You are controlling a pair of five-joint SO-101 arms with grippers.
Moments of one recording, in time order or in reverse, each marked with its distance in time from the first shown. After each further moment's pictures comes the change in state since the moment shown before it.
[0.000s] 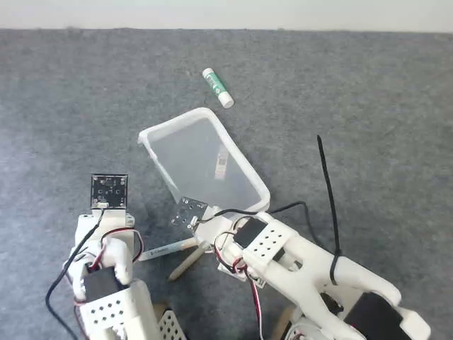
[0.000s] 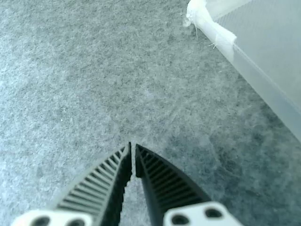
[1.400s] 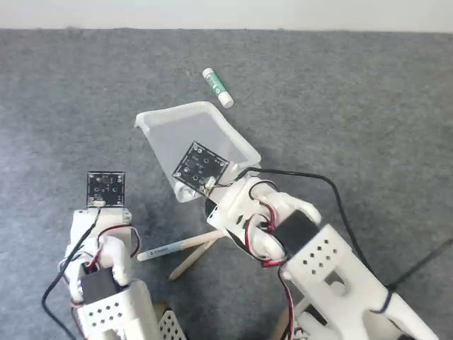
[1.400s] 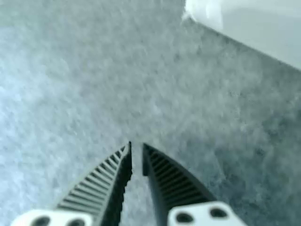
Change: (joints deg) left arm 0.0 0.0 -4.8 0.0 0.0; right arm 6.7 -23.5 -12.1 -0.1 1.2
